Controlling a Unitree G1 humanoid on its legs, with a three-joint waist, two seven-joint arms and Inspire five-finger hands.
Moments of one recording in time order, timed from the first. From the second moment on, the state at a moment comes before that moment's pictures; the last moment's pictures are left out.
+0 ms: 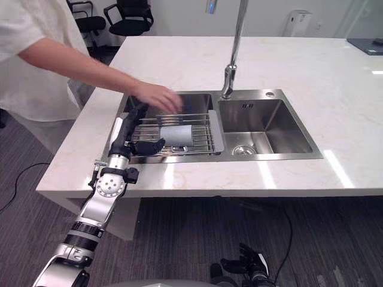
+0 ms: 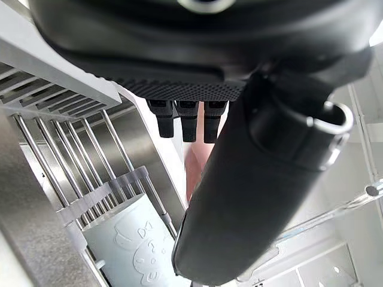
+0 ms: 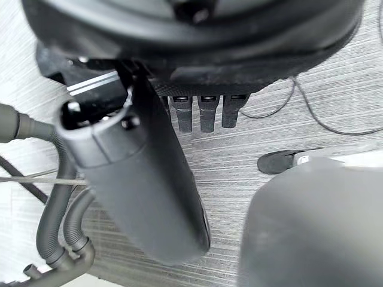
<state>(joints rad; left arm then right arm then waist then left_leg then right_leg) -0.32 0.29 -0.14 0.22 0.16 -0.09 0.22 0.21 -0.15 -0.06 0.90 0.09 -0.10 0.01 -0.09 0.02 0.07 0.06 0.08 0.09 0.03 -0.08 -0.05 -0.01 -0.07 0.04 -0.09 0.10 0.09</state>
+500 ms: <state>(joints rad) -0.39 0.35 -0.15 0.29 0.32 -0.06 0.20 0.21 -0.15 -0.06 0.90 0.09 -0.11 0.01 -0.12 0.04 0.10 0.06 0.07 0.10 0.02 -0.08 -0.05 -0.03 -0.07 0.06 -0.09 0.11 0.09</state>
